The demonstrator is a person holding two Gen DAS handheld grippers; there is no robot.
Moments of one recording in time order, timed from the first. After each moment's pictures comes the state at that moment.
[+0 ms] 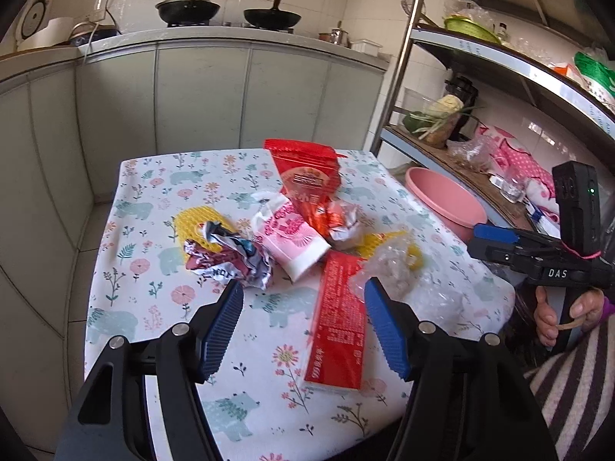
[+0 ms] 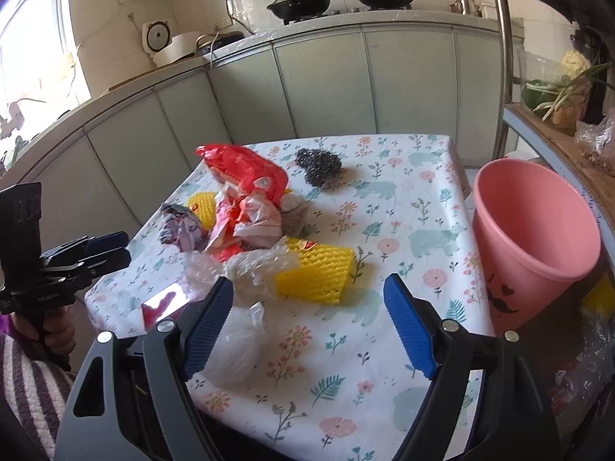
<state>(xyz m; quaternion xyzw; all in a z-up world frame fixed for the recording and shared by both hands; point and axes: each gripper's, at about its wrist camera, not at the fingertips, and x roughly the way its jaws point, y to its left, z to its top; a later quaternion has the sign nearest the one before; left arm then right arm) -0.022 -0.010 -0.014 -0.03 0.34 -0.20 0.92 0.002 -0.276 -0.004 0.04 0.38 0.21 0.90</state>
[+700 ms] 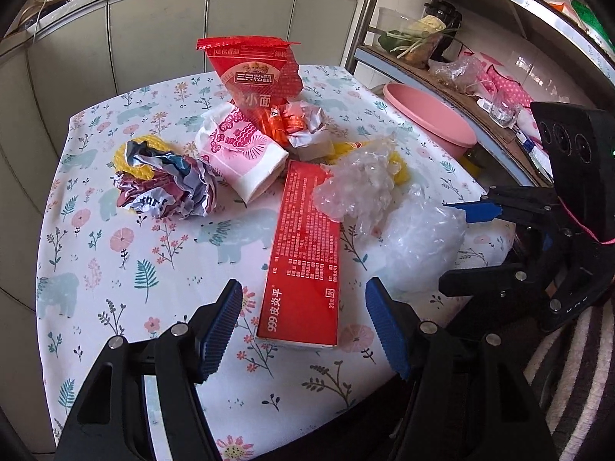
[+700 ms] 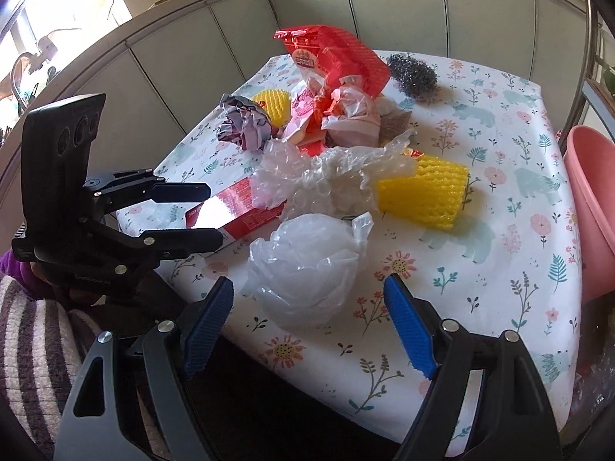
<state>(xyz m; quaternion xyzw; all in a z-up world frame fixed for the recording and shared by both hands) -0.010 -0.045 -0.058 0.03 0.46 -0.23 0.86 -0.008 -0.215 -0.040 -0.02 0.49 0.31 0.81</state>
